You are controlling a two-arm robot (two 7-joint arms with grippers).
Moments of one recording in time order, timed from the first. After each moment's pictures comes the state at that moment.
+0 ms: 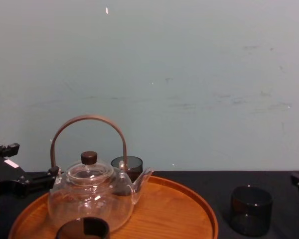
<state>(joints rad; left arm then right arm) -0.20 0.60 0.45 -1.41 -0.25 -0.12 0.03 0.21 0.62 -0.45 -1.40 0.28 -0.12 0.06</state>
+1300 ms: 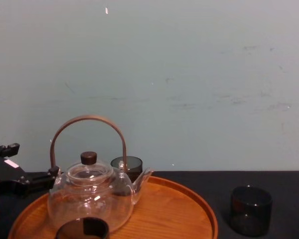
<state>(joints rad) -0.20 0.60 0.45 -1.41 -0.25 -0.12 0.03 0.01 0.73 -0.33 -1.65 0.30 0.00 0.22</state>
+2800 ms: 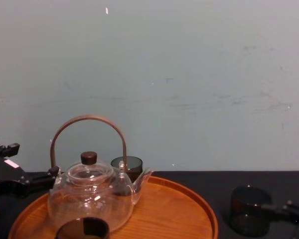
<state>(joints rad) -0.20 0.60 0.45 -1.41 -0.25 -0.12 0.03 -0.03 0.61 -0.38 -1.73 0.21 0.03 0.41</state>
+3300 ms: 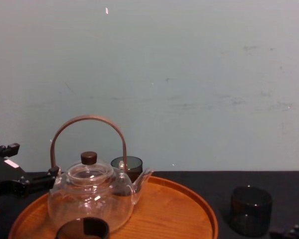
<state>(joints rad) -0.20 0.60 0.45 -1.41 -0.25 -0.12 0.03 -0.06 0.57 -0.37 -1.70 0.19 0.06 0.41</state>
